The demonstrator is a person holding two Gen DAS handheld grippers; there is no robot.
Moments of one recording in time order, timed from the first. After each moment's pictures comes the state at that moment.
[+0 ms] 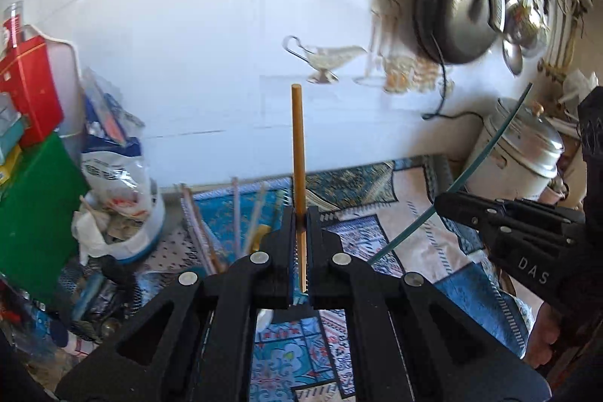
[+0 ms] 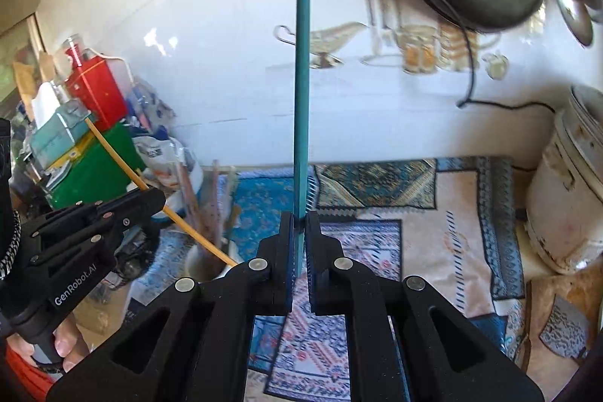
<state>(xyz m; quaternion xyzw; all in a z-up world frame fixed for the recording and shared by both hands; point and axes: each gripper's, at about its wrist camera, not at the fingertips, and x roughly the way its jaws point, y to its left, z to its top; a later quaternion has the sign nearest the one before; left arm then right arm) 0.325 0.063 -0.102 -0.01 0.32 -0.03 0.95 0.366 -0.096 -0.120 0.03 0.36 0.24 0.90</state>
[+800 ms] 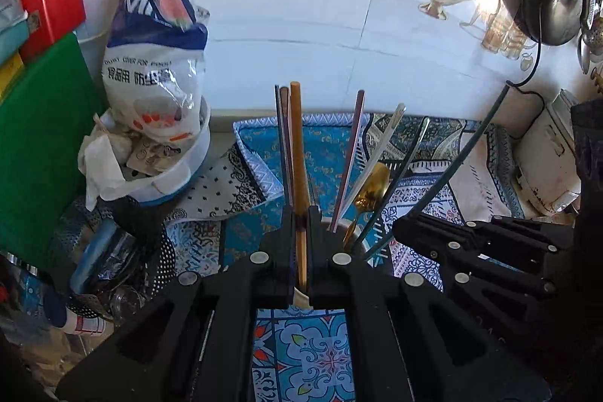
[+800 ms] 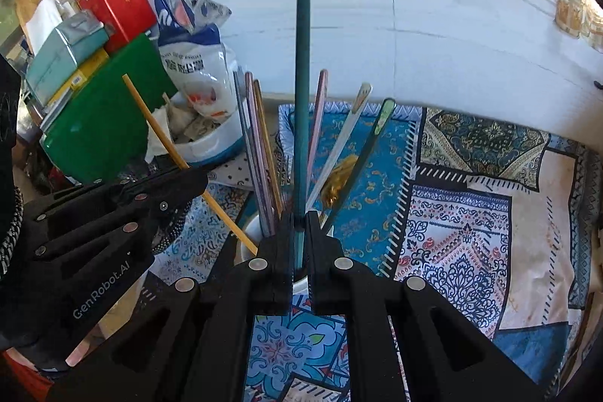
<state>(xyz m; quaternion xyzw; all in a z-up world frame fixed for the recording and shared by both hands) 0.360 0.161 -0.193 -0.06 0.43 0.01 0.90 0.398 0.031 -0.212 -0.03 0.47 0.29 0.83</state>
